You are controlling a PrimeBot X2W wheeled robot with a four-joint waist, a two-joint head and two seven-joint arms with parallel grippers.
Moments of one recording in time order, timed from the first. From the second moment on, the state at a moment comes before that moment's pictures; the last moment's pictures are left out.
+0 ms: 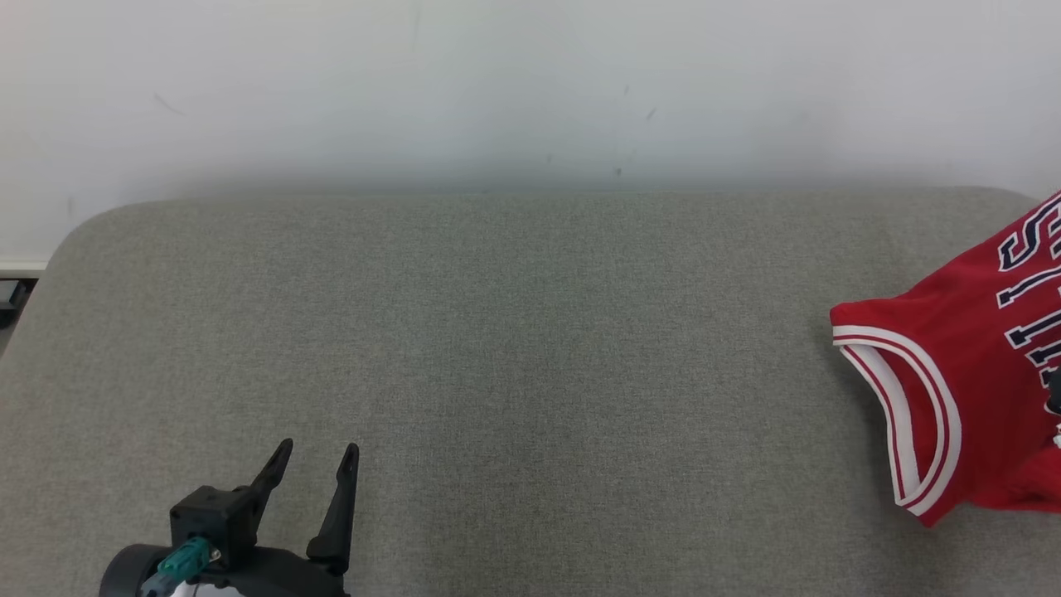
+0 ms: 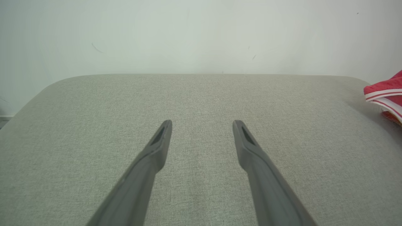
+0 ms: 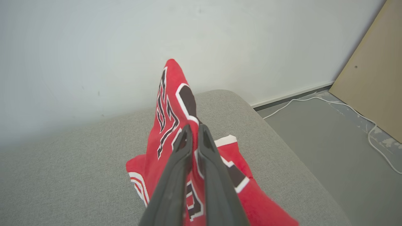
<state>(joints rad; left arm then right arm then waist) -0.05 0.24 -0.34 0.01 -0.27 0.10 0.05 -0.27 -0.20 -0.39 -0.07 0.16 -0.13 0.66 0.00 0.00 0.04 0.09</state>
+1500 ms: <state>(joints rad) -0.16 0.27 -0.37 -0.06 -0.25 0.07 0.11 -0.44 -0.29 -0.55 0.42 -0.14 -0.13 0.40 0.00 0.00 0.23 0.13</state>
